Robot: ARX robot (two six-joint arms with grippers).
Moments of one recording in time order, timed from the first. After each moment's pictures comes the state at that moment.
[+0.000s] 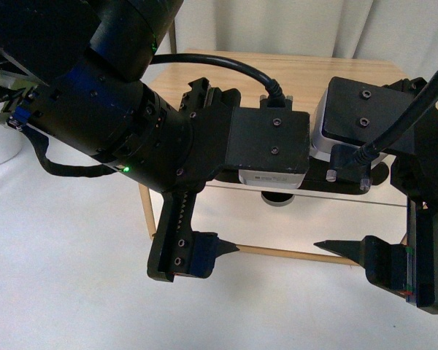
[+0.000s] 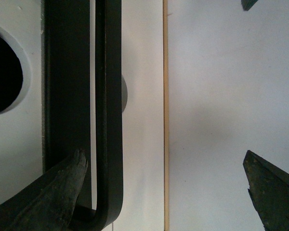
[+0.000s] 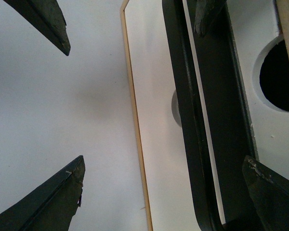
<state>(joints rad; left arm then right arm) -0.46 1.85 1.13 -0.14 0.35 1.33 0.27 1.59 0.81 0.01 -0.40 -1.06</state>
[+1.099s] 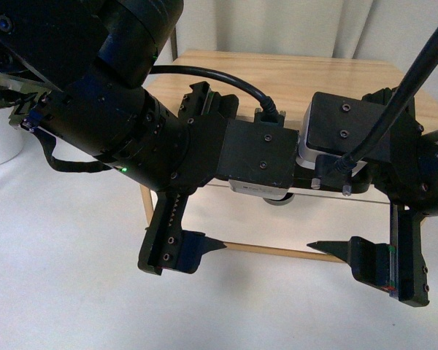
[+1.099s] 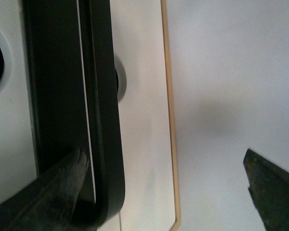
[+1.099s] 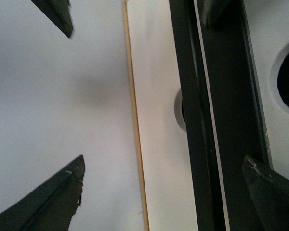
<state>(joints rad) -0.44 1.89 1.16 -0.14 0.32 1.41 0.28 1.67 0.84 0.04 -0.37 -1.08</state>
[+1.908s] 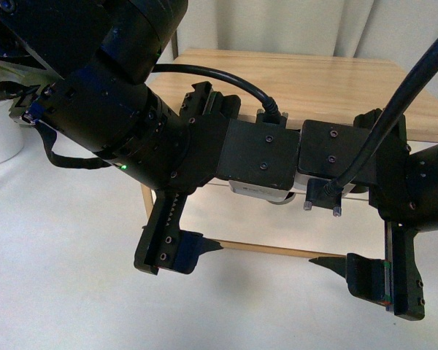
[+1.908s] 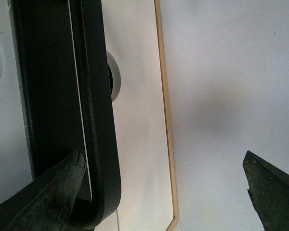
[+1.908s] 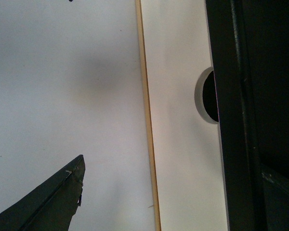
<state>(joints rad) -0.45 1.89 1.18 -0.21 0.30 1.44 0.29 1.71 0.85 0.00 -0.35 -1.10</state>
